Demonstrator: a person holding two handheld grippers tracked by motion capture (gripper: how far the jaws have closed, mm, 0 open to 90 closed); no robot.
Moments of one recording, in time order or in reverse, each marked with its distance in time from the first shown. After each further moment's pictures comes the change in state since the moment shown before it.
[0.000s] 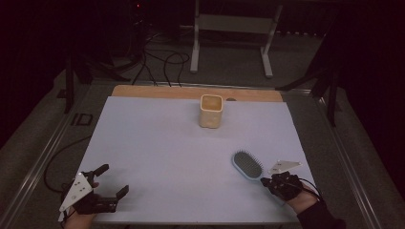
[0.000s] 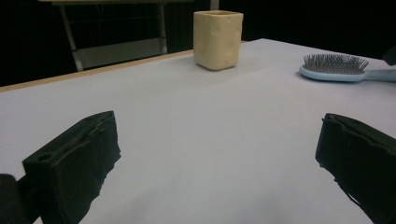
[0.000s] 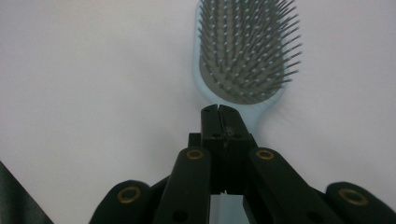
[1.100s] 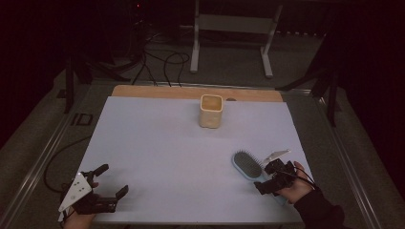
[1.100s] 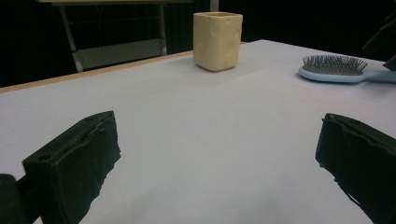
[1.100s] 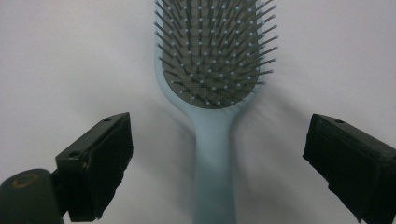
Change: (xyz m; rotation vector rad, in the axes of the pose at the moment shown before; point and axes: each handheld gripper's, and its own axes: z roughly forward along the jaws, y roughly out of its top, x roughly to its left) left arm 0.000 0.001 -0.001 -0.003 -0.001 -0.003; right arm -0.011 0.023 0.020 0.172 -0.064 0.059
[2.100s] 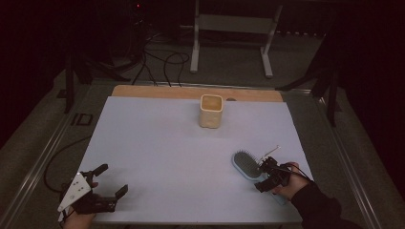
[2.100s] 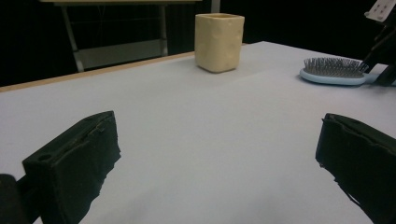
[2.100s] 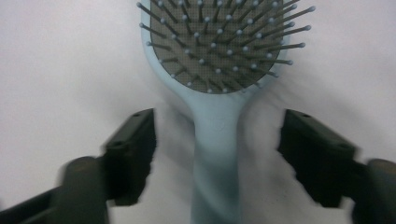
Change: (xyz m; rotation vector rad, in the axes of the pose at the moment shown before) left arm 0.001 0.000 -0.001 -0.003 0.004 -0.009; right arm -0.004 0.008 0.023 0.177 0.049 0.000
